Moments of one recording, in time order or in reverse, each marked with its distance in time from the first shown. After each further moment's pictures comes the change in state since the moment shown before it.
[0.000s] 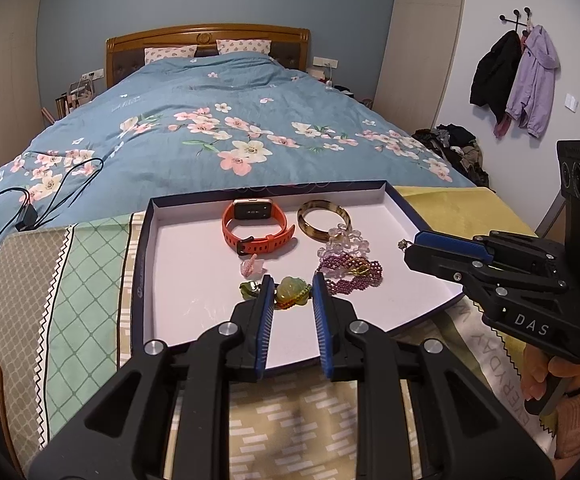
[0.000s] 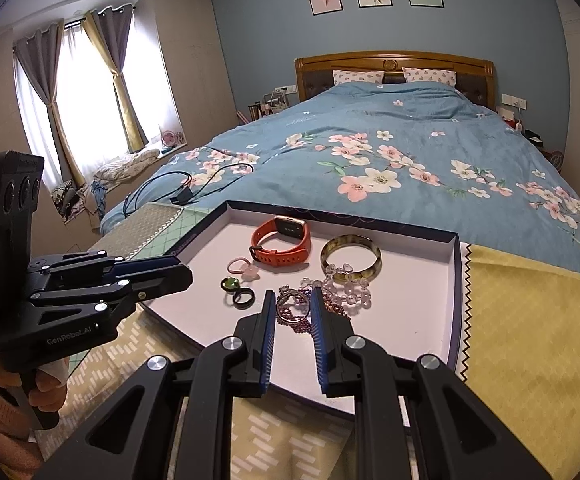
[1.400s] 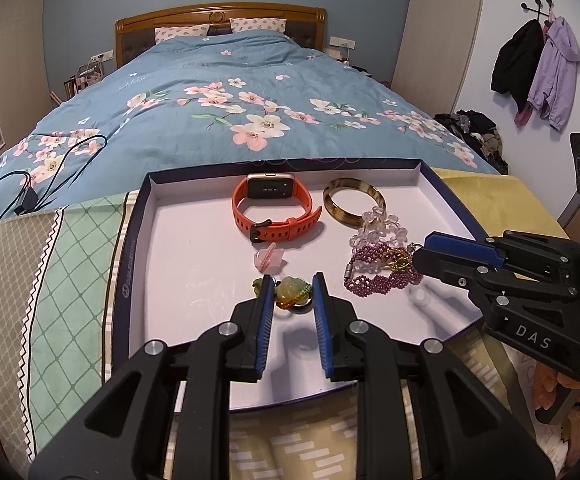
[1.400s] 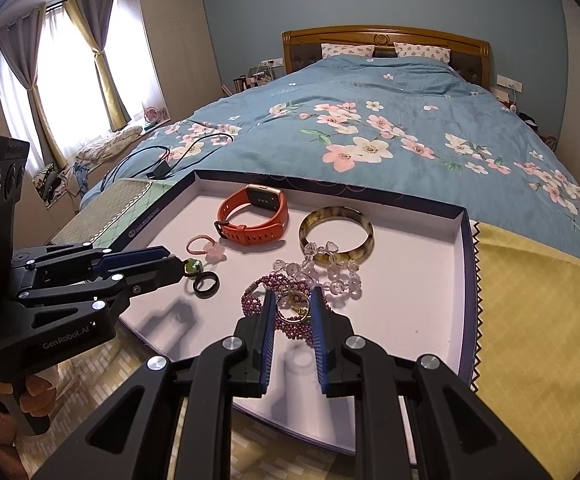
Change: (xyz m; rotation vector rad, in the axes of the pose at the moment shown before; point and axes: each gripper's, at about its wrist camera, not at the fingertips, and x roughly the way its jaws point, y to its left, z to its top) left arm 0.056 0.009 0.001 -0.023 0.073 0.054; right arm 0.042 -0.009 -0.002 0.007 0.098 -0.051
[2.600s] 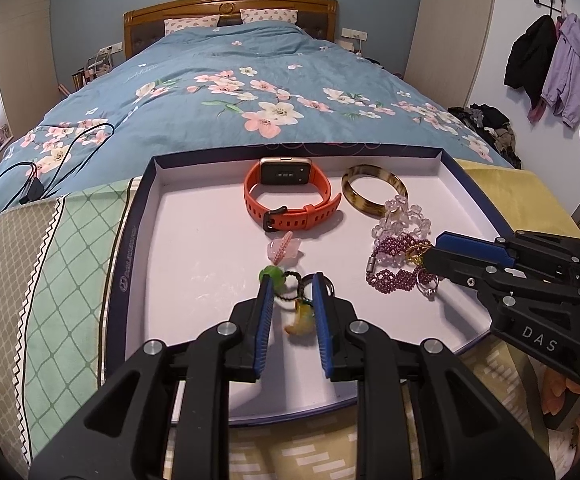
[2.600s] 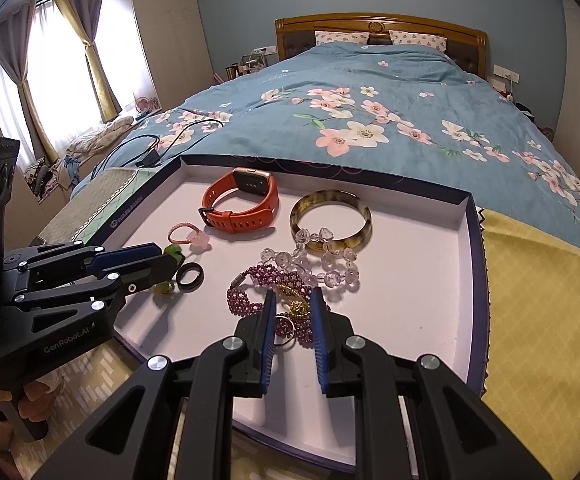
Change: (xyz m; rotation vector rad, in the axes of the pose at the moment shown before) left arm 0.020 0.007 -0.004 -0.014 0.031 0.039; right arm 0.017 -0.005 -0.002 0.009 0.043 -0.024
